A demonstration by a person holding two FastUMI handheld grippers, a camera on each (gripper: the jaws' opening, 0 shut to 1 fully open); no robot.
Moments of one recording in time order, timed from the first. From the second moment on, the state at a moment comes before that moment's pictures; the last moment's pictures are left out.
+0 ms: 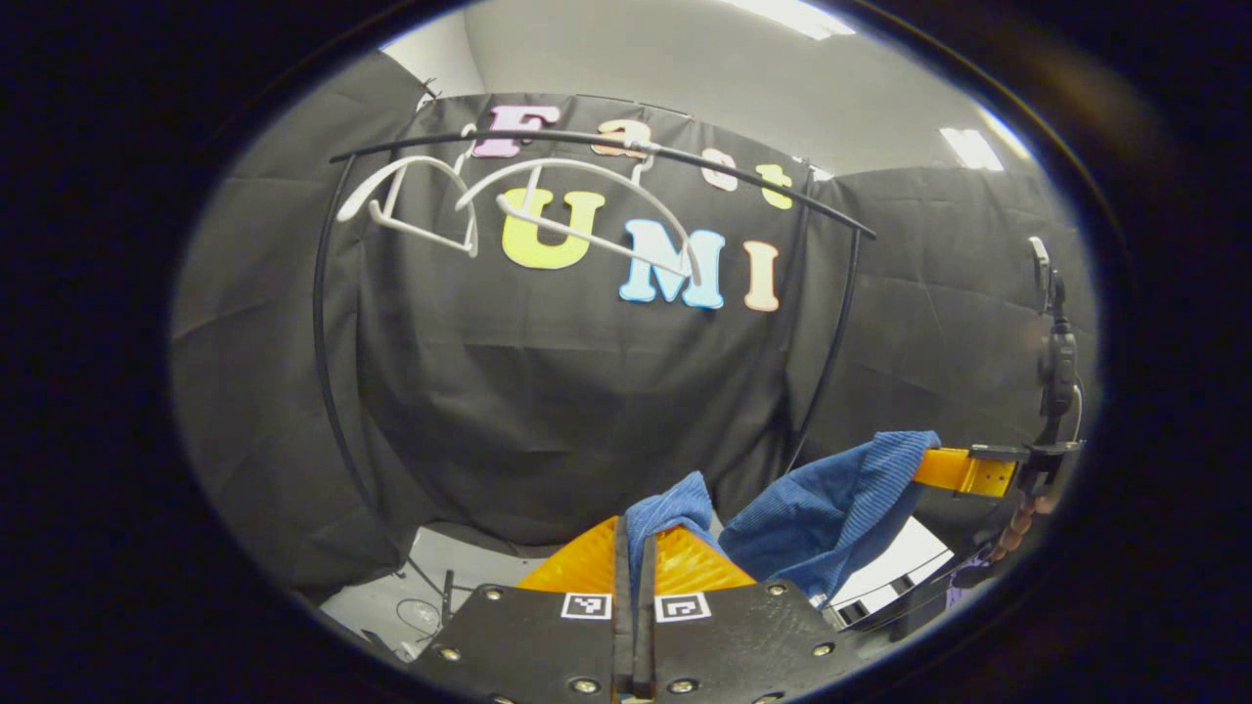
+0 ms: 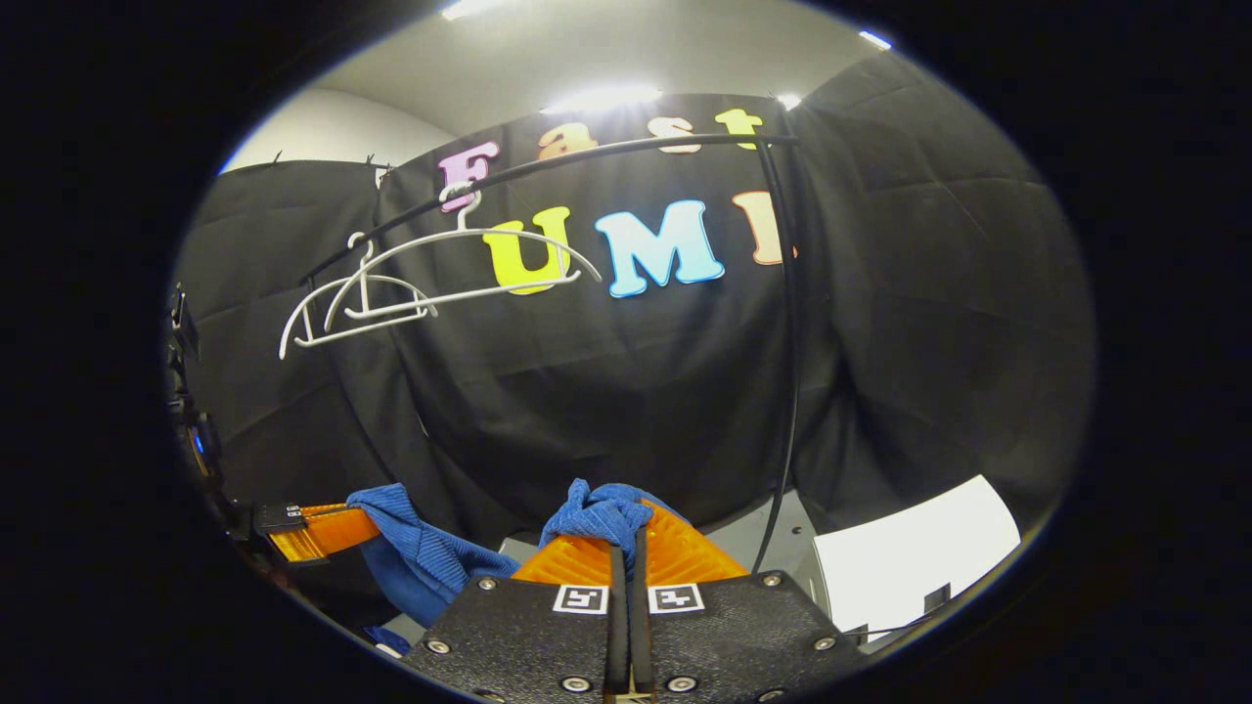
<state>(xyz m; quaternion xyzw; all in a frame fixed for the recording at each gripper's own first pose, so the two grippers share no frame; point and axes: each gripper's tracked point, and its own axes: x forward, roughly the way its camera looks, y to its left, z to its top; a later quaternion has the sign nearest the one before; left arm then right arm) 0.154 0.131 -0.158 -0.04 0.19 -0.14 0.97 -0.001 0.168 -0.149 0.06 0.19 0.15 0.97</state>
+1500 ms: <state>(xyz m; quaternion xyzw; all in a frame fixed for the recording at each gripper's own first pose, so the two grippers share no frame) 0.163 0.148 -0.454 -0.02 0.42 -0.11 0.90 -0.017 0.152 -0.393 0.06 0.42 0.05 0.90</state>
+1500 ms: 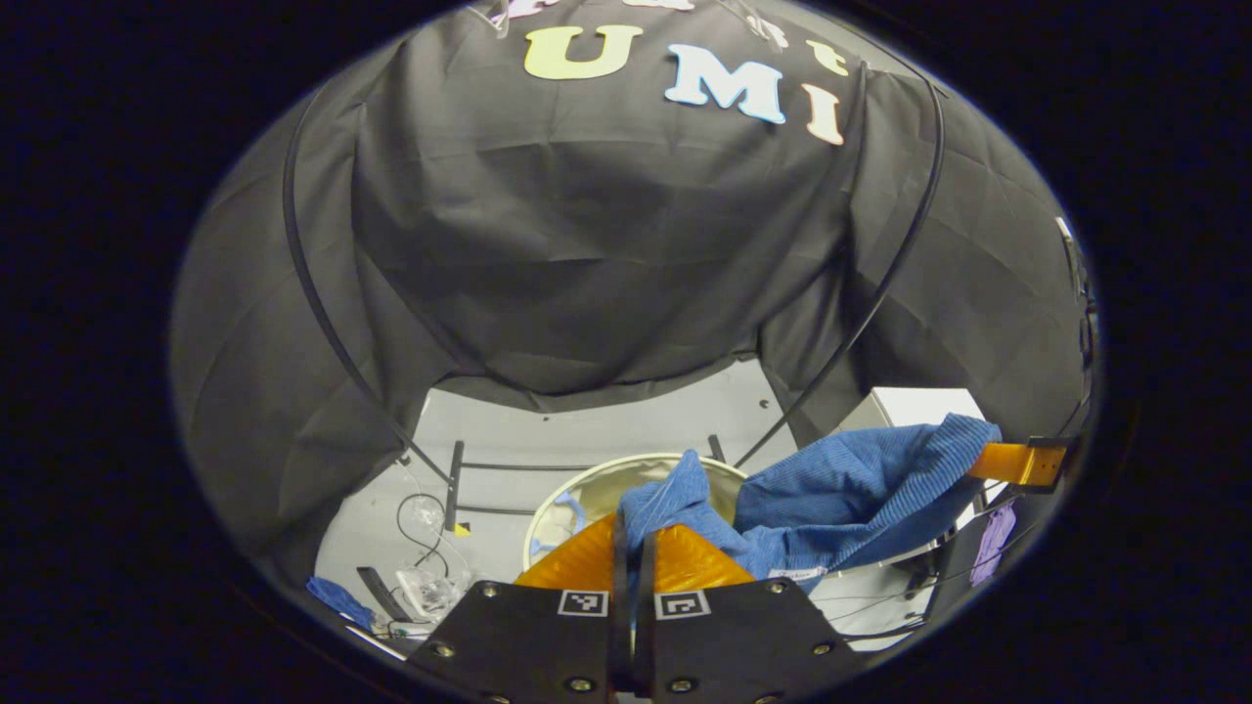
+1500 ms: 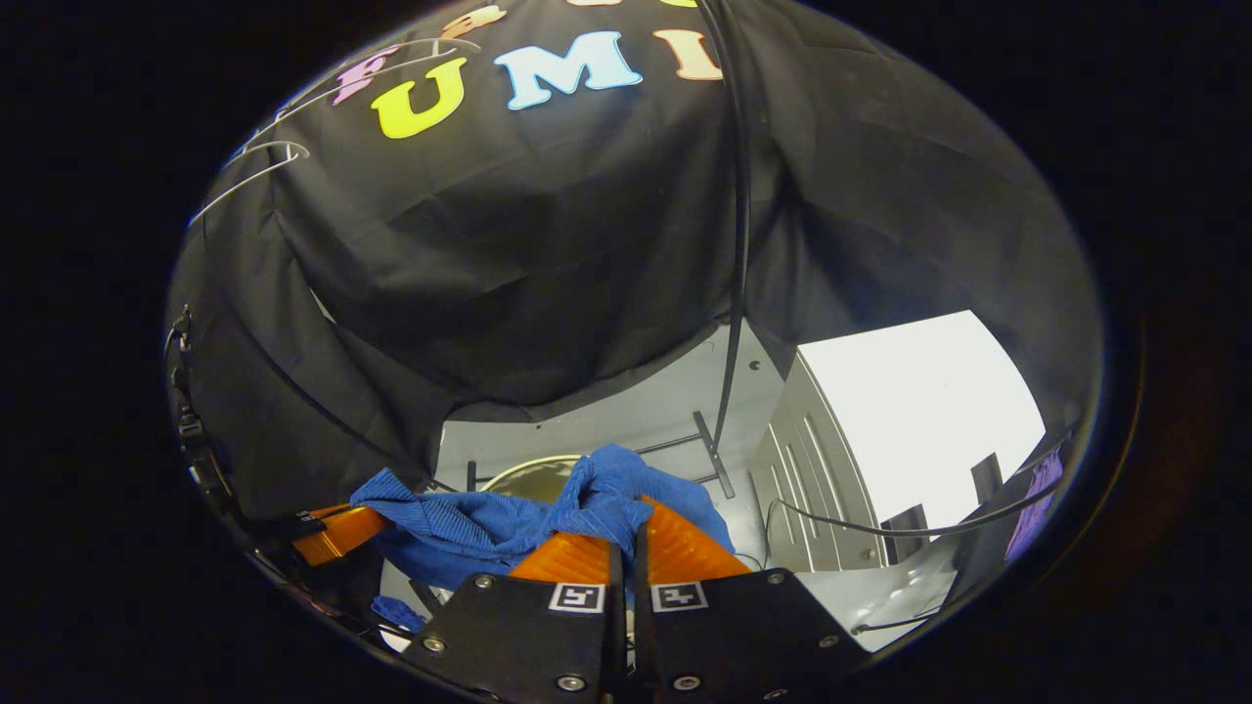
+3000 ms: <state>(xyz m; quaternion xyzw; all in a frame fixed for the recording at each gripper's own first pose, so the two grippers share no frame) 0.169 0.170 -0.290 0.00 0.31 -0.09 0.95 0.018 0.118 -0.238 0.04 0.32 0.08 0.94</state>
